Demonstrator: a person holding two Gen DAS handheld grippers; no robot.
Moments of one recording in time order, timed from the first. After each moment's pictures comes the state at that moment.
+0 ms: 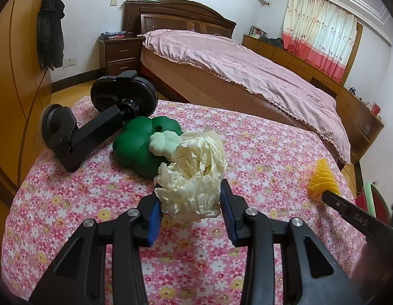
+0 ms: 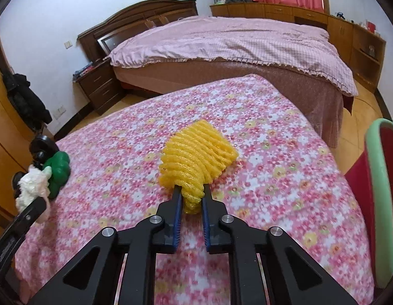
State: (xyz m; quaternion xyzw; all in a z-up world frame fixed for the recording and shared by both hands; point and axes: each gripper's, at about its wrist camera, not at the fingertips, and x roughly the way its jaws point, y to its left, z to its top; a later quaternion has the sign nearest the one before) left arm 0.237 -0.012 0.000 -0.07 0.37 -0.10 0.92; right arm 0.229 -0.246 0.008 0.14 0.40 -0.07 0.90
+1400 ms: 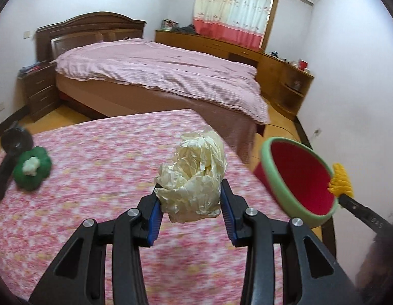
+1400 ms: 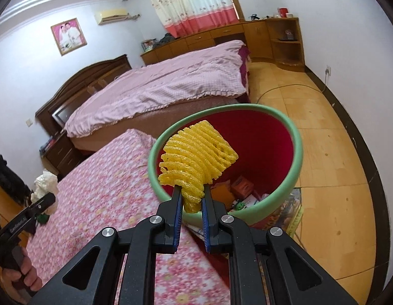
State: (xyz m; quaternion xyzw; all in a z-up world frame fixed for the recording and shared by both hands) left arm 0.145 -0.168 0.058 0.01 0.35 -0.32 0.88; right arm -0.016 -0.395 0.061 0.25 0.28 -0.23 0.90
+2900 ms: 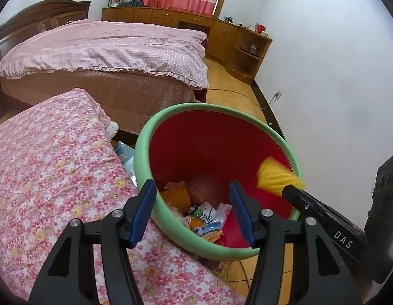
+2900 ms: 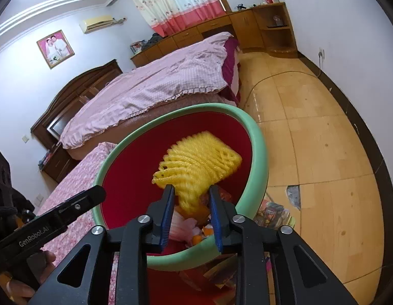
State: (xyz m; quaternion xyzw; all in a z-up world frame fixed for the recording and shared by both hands) left arm 0.117 -0.347 0.019 0.05 0.40 -0.43 0.81; right arm -0.020 -0.480 0.024 0.29 0.28 -0.23 0.88
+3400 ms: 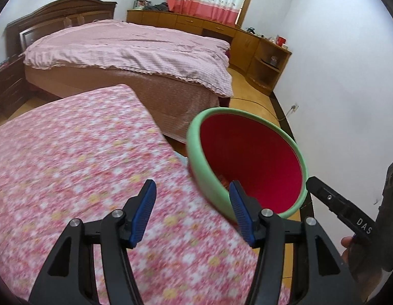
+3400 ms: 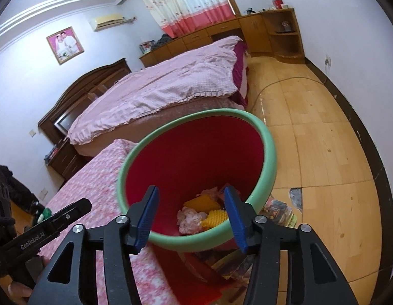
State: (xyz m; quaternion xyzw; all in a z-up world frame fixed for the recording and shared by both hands) left arm 0.102 -0.268 0.041 0.03 0.40 -0.37 0.84; right arm -0.033 -0.444 0.055 0.27 0.28 -0.21 0.90
